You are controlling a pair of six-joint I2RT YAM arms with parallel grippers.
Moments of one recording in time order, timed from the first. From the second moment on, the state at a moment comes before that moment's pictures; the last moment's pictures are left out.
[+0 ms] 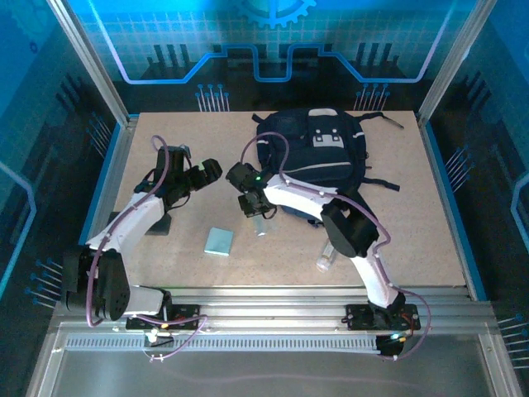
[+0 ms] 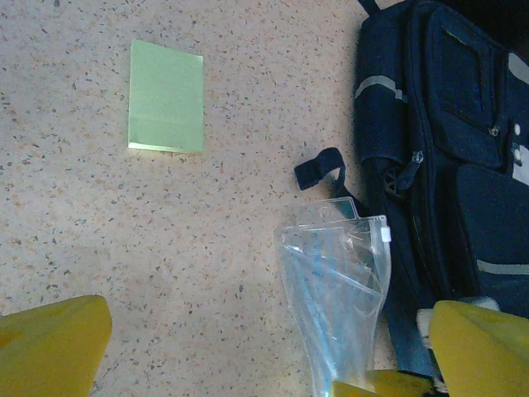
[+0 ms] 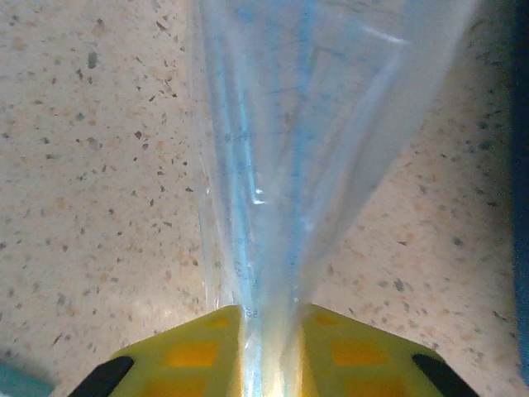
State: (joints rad) left arm -0.12 1.35 0.92 -0.31 0.16 -0.63; right arm 0.85 2.16 1.74 -0.84 0.16 0.53
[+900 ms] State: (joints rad) left arm -0.56 1.81 1.50 -0.43 0.12 -0.18; right arm 0.14 1.33 1.11 -0.59 -0.27 0.55
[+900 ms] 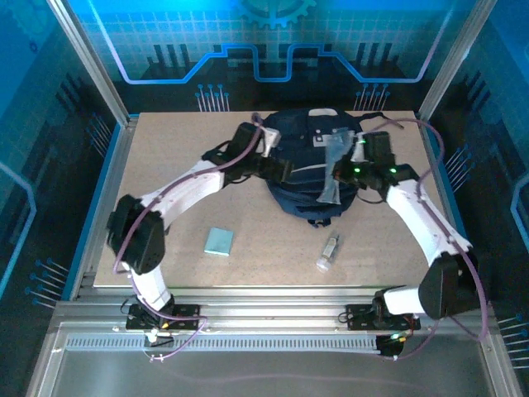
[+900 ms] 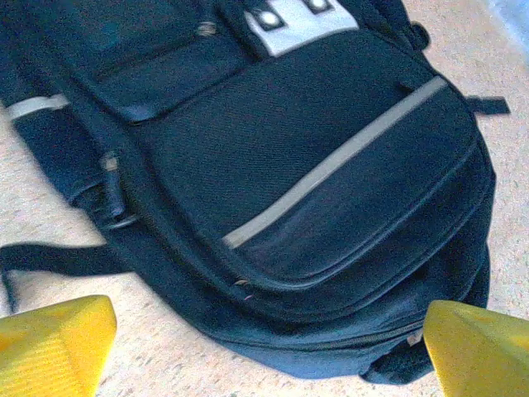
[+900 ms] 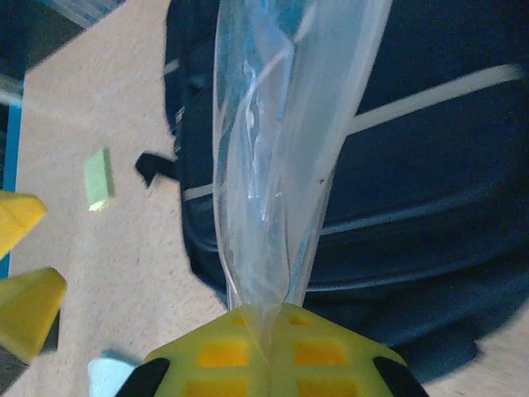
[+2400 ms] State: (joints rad) left arm -0.71 2.29 2.11 -0.63 -0.01 0.12; right arm -0.29 1.12 0.78 -0.56 -0.51 0.56
